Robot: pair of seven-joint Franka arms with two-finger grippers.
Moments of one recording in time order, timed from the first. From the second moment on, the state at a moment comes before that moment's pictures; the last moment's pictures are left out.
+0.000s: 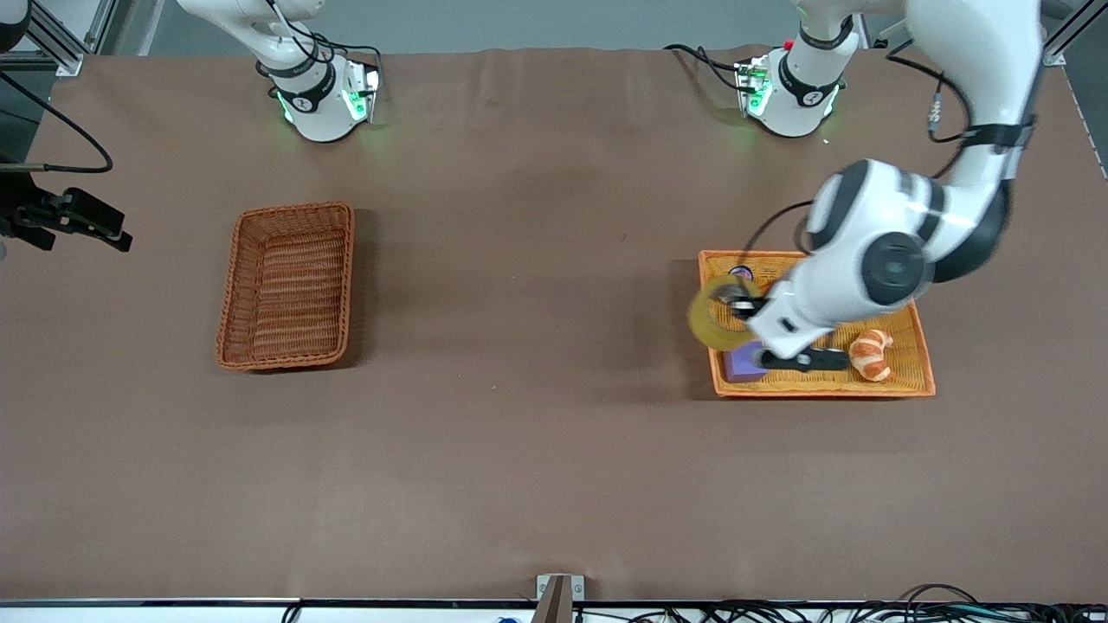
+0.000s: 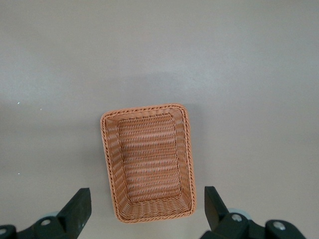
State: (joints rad) left arm -0.06 0.40 -0.39 -1.68 0.01 1.88 -0.43; right arm -0.04 0.01 -0.01 -1.56 0.00 1.57 -0.01
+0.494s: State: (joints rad) left arm -0.25 0.71 -0.56 -1.45 0.08 1.95 -0.81; right arm -0.04 0.01 -0.01 -1.56 0.00 1.57 -0.01
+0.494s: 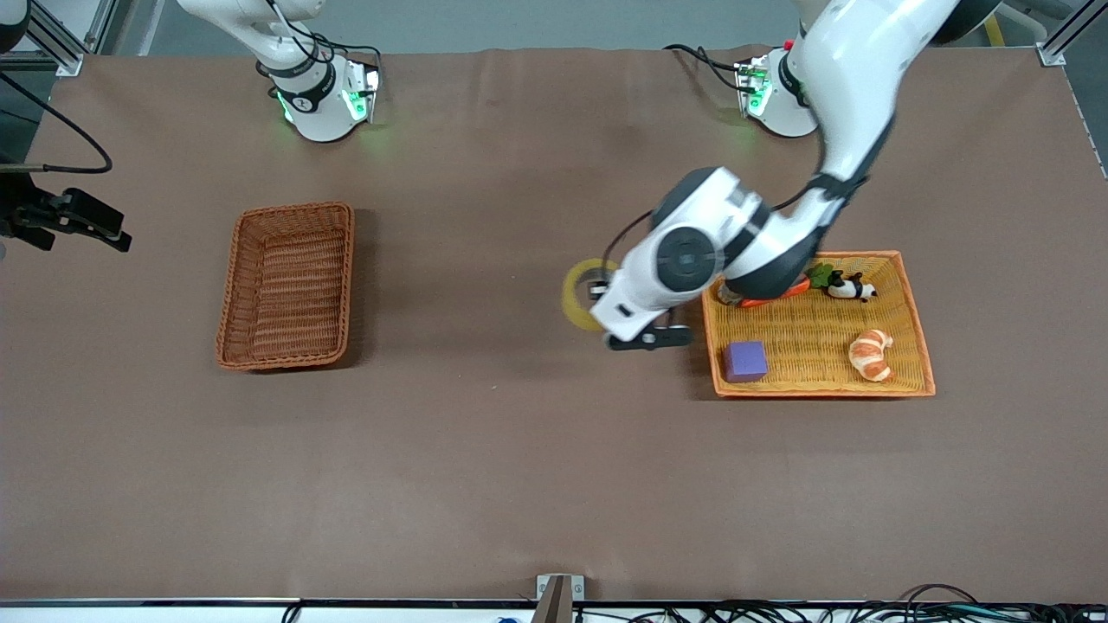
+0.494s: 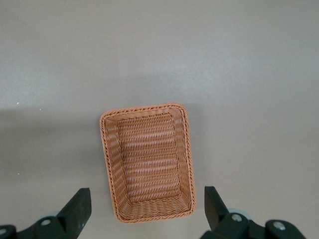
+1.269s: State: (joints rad) left arm -0.62 0.99 -0.34 -1.24 0.09 2.25 -0.86; right arm -0.04 0.01 -0.01 -1.57 0.00 1.58 -0.01
